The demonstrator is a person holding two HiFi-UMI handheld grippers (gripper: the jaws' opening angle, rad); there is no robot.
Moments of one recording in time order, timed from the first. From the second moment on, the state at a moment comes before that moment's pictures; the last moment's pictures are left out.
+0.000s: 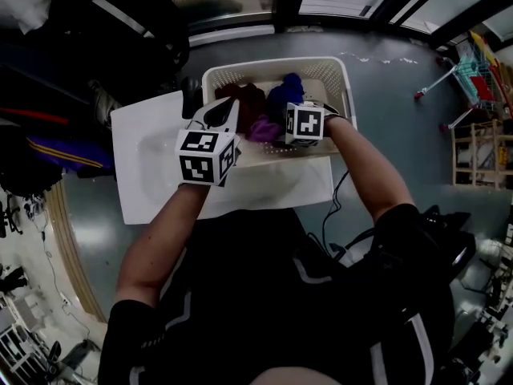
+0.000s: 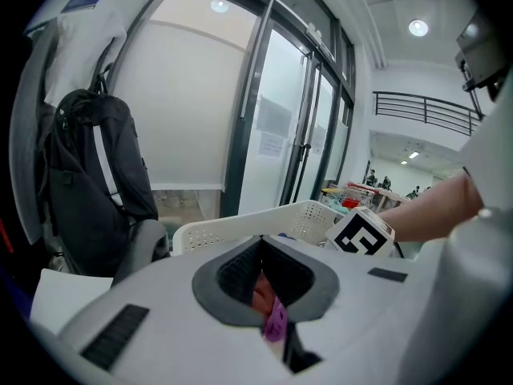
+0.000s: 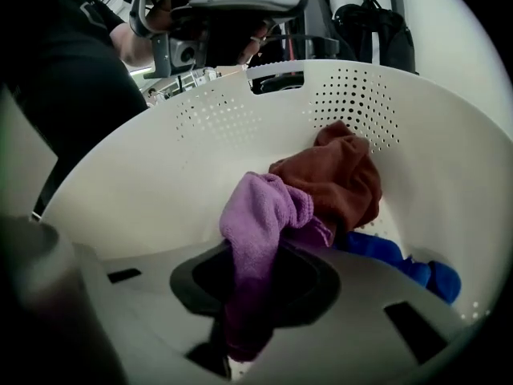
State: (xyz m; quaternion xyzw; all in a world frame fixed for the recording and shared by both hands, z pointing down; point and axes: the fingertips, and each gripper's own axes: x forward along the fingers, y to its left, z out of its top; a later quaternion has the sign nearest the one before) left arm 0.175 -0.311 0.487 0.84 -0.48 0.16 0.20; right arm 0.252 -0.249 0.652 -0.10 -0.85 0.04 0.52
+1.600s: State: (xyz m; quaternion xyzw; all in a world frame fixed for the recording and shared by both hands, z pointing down) left arm -0.084 -0.189 0.348 0.83 -0.55 0.02 0.08; right arm 0.102 -0.211 0.363 0.46 -0.88 0.00 0.15
